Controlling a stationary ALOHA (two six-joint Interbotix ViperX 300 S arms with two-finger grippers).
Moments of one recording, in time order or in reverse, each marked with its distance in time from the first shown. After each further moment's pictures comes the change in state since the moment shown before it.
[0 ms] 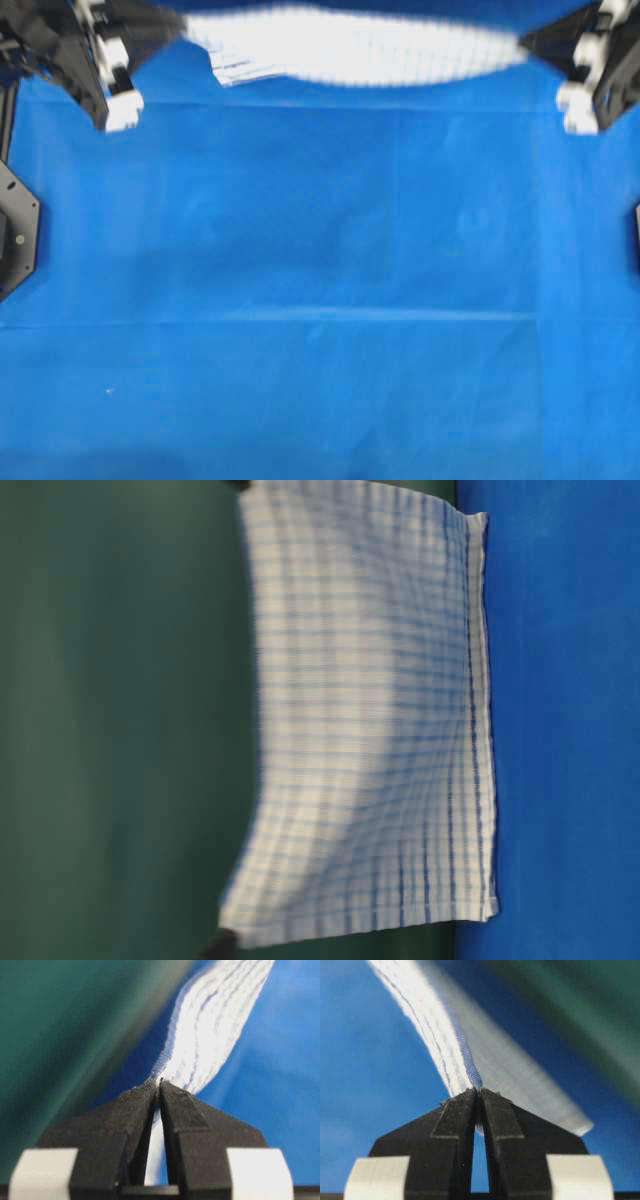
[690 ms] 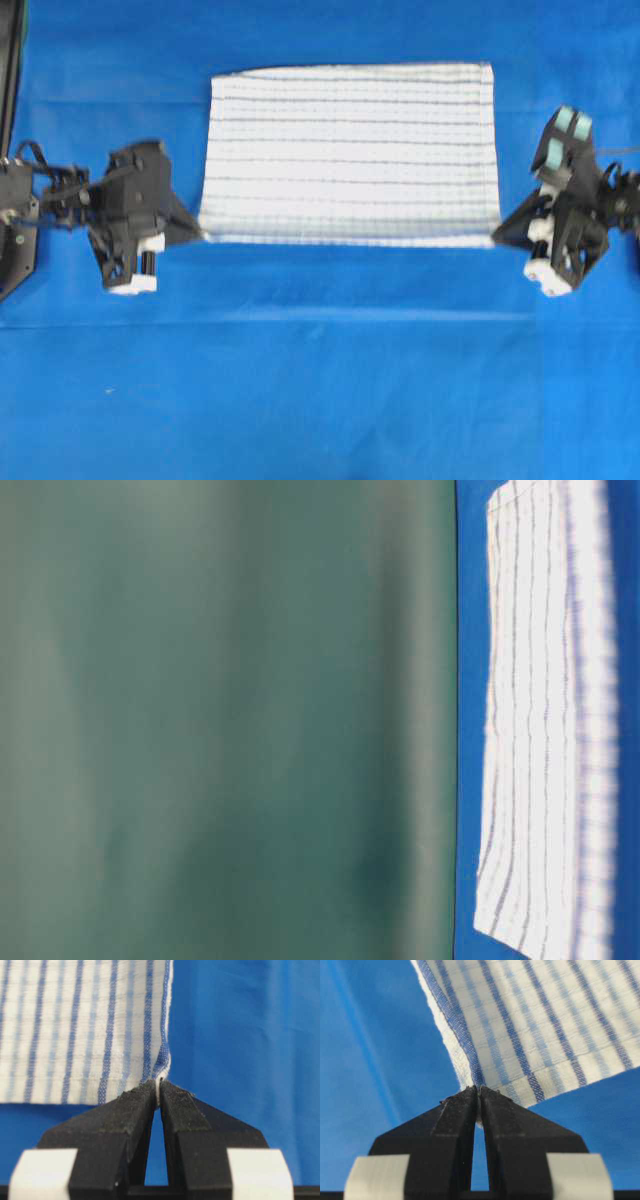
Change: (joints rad) left arm -0.480 0.301 0.135 0.000 0.009 -0.196; right arm 0.488 0.290 0.222 0.003 -0.215 0.403
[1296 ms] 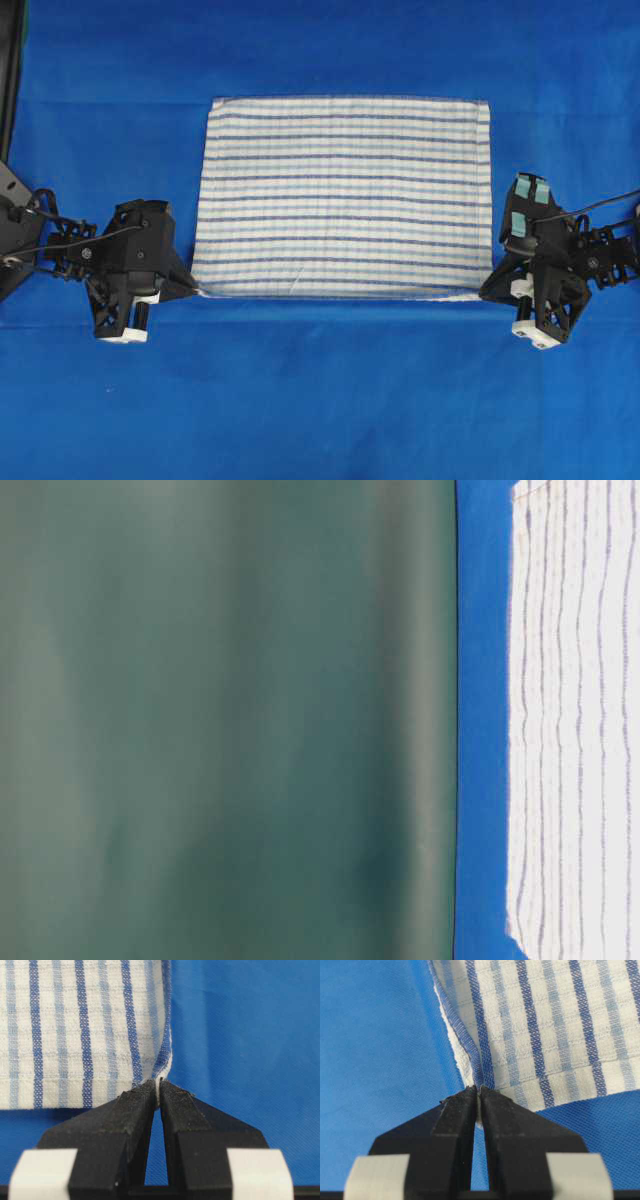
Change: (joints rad) left arm -0.190 0.097 0.025 0.000 -0.091 -0.130; right arm 0.189 0.169 -0.046 0.005 -0.077 0.054
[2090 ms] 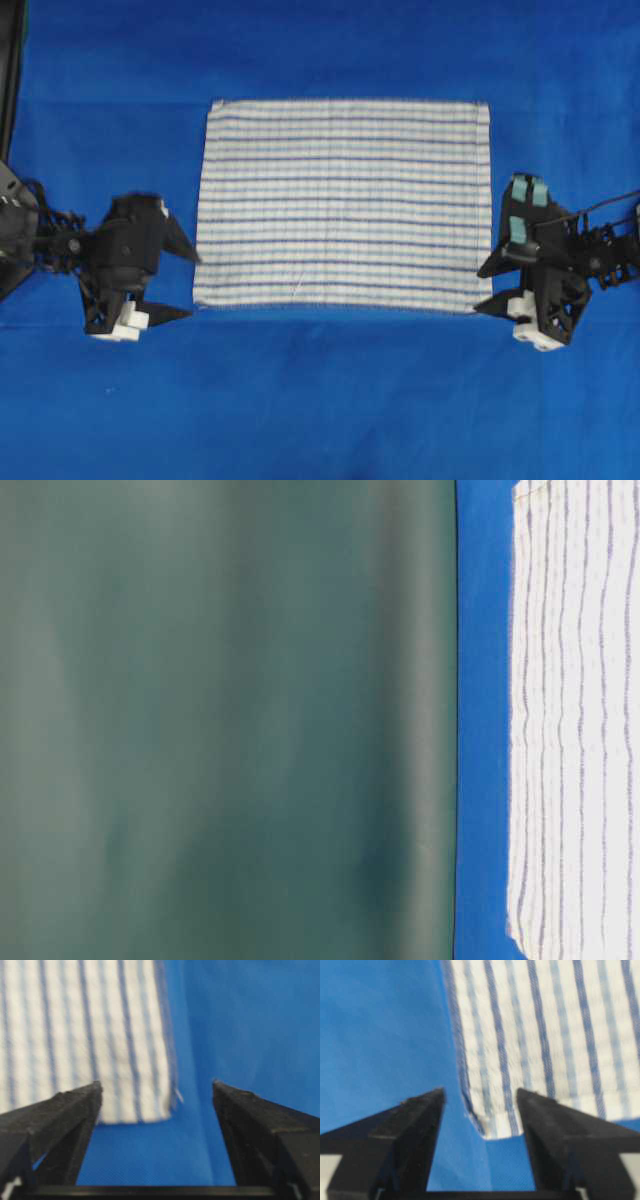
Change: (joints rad) left arm 0.029 -0.155 -0.035 0.000 0.107 0.058; right arm -0.012 -0.087 -0.061 -0.094 0.114 -0.023
